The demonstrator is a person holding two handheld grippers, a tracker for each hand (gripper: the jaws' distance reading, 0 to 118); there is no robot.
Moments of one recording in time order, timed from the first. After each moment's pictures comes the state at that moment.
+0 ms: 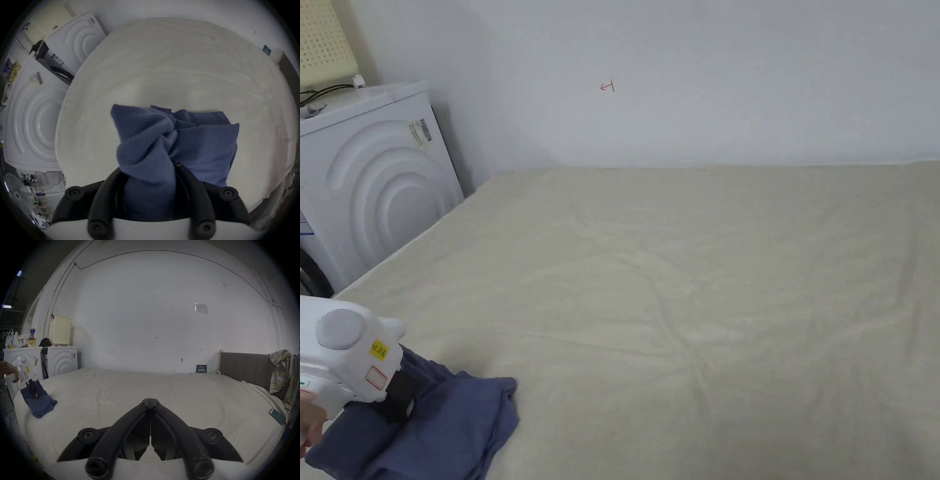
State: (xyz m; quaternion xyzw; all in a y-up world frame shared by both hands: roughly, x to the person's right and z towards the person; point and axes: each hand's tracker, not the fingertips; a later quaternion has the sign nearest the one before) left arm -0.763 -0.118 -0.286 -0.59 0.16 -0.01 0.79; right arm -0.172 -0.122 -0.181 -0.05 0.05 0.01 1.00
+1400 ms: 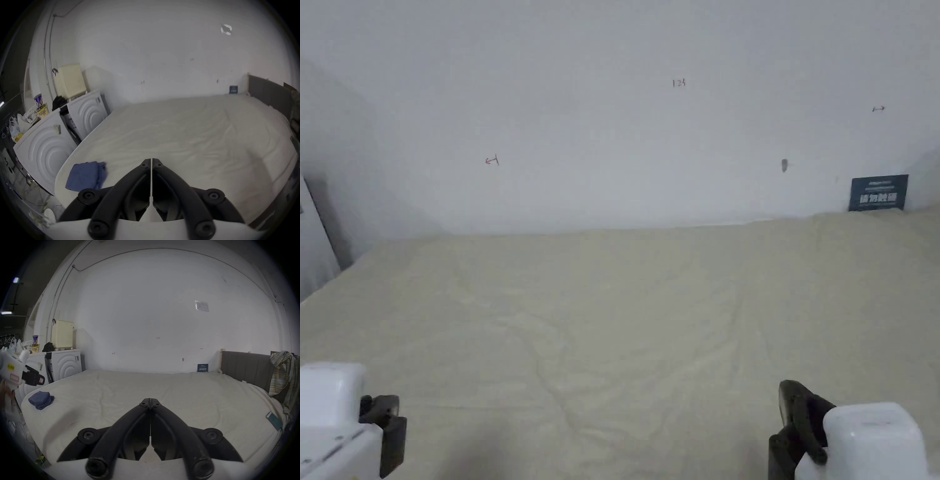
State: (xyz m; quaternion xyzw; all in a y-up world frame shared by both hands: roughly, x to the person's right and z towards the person) left arm -0.468 -0.022 -0.156 -0.22 0.11 -0.06 0.97; right arm -0.116 -0.067 -0.154 -0.06 0.07 -0.01 1.00
